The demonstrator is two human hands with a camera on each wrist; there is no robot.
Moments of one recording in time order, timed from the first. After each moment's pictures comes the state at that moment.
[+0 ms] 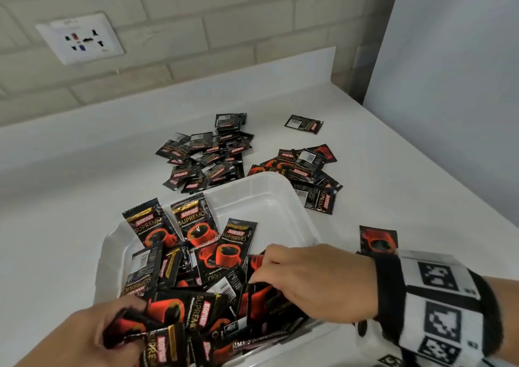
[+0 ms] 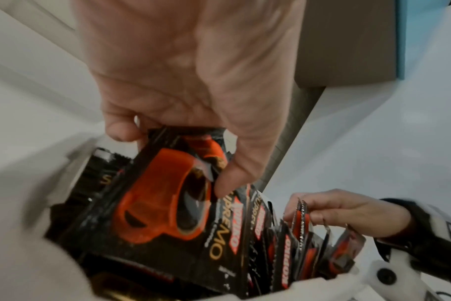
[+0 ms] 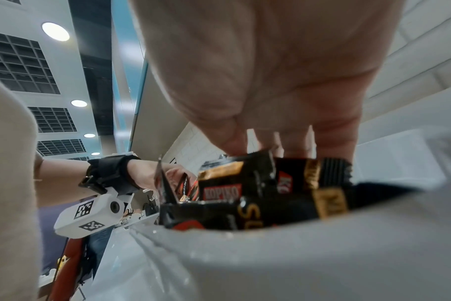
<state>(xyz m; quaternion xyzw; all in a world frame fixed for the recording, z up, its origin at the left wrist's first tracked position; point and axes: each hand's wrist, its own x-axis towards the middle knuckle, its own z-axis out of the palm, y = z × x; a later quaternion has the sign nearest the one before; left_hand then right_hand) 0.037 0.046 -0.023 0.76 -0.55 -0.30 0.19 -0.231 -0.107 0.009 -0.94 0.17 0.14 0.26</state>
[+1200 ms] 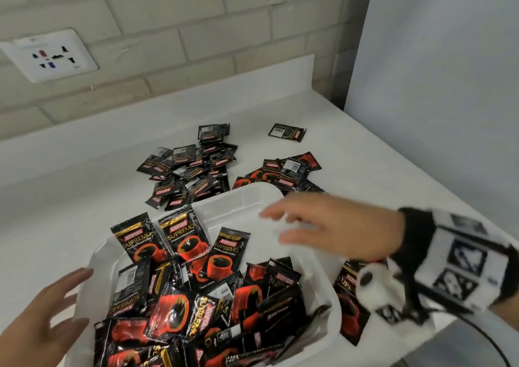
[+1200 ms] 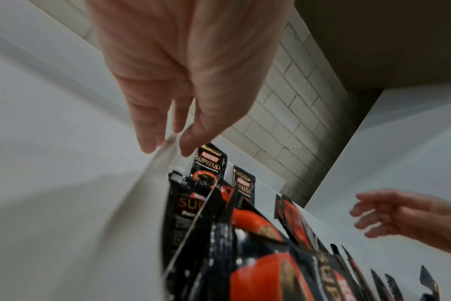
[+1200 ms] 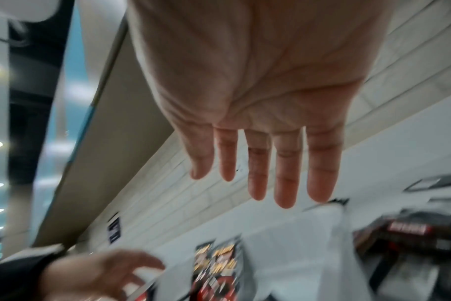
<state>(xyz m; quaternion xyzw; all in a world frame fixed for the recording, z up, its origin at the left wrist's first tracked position) 0.158 0.017 -0.101 0.75 -0.49 -0.30 0.34 -0.258 -0.160 0.035 -0.90 0.28 0.00 0.34</state>
